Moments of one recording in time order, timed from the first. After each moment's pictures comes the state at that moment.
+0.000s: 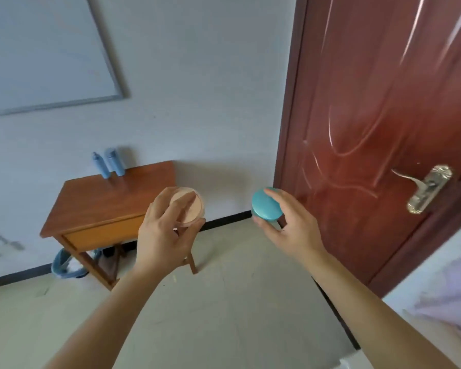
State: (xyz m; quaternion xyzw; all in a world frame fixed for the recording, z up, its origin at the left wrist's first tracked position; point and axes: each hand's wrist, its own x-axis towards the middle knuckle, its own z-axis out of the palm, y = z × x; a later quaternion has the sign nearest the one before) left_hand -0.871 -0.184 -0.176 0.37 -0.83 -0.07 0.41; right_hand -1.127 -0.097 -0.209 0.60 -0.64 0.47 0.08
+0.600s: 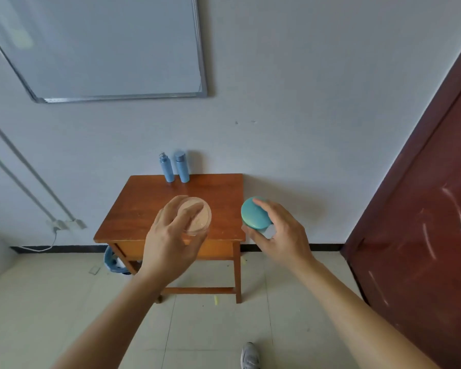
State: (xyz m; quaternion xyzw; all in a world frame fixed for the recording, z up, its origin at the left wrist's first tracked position) left_hand -0.775 -0.459 -0.227 0.51 -0.78 -0.03 0.37; right_hand -1.026 -0.457 -0.262 0.72 -0.53 0.45 -0.03
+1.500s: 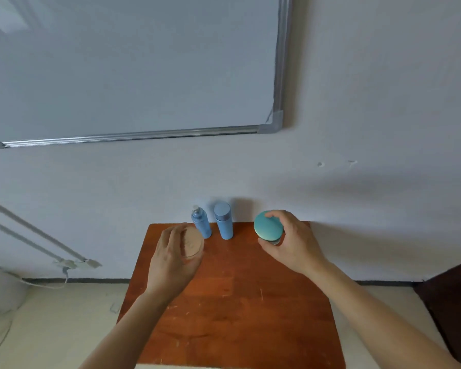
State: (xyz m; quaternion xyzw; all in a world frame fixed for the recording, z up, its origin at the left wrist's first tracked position) left_hand -0.624 -0.870 -0.303 0.65 -0.70 -0.13 0.29; right_hand -0.911 -0.882 -0.314 0.70 -0.62 0.31 -0.19
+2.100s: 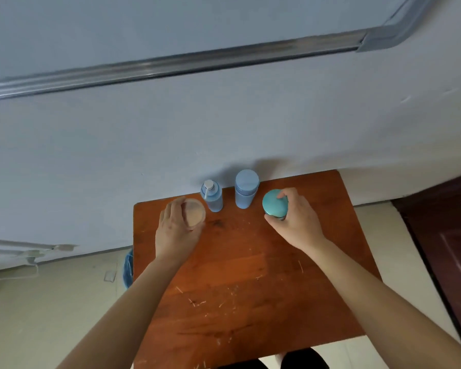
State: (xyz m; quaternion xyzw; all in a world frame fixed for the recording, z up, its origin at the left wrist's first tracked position) left_hand -0.549 -1.009 -0.432 0.65 -0.69 -0.24 0.18; right_hand -0.823 -0.951 -0.439 0.56 -0.77 0.19 -0.22
